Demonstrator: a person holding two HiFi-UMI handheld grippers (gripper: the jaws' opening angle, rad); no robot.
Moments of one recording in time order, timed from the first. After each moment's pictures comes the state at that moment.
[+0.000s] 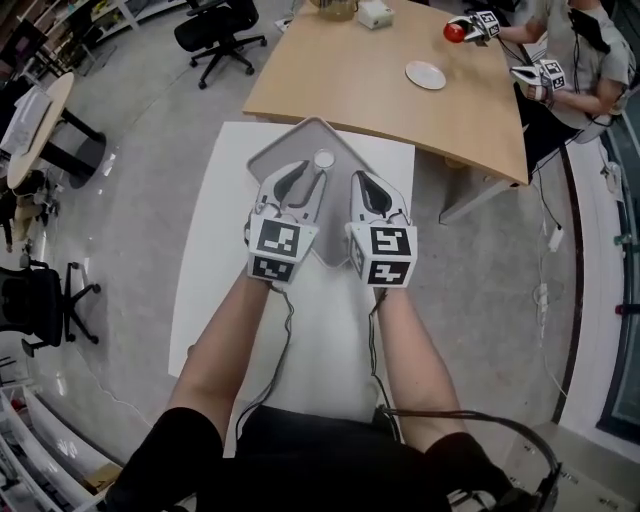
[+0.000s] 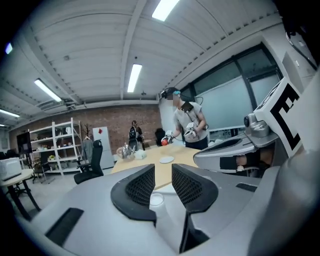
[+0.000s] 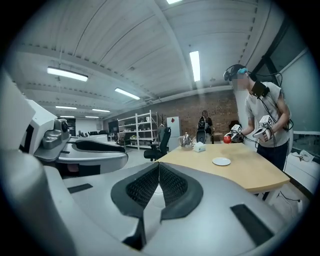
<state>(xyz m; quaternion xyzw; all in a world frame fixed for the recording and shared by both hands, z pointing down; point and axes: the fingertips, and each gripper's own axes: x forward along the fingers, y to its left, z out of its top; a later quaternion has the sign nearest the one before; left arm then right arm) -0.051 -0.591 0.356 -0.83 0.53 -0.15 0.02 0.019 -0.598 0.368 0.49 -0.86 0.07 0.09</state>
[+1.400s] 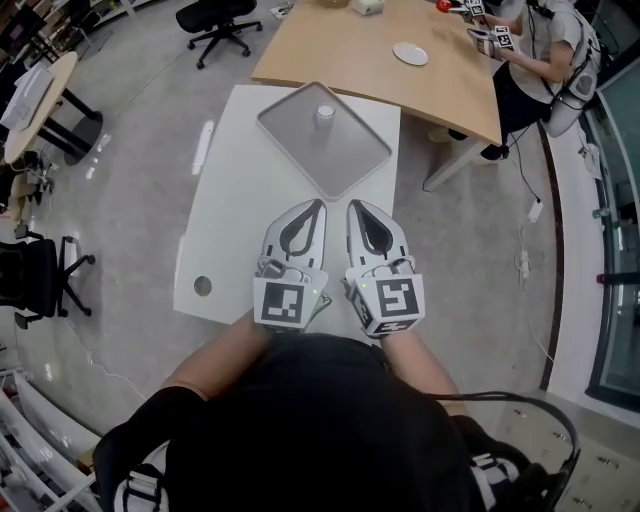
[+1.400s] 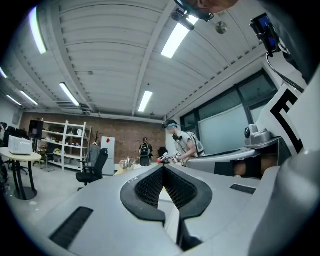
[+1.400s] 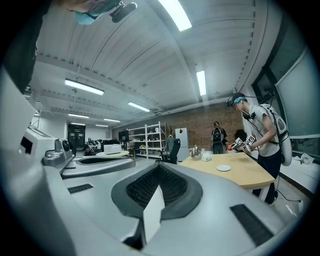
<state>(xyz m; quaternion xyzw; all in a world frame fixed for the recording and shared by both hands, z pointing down) -0.022 -0.312 0.258 -0.82 0.57 -0.01 0.01 0.029 -0.321 0.260 0.46 -0.89 0.04 0.03</state>
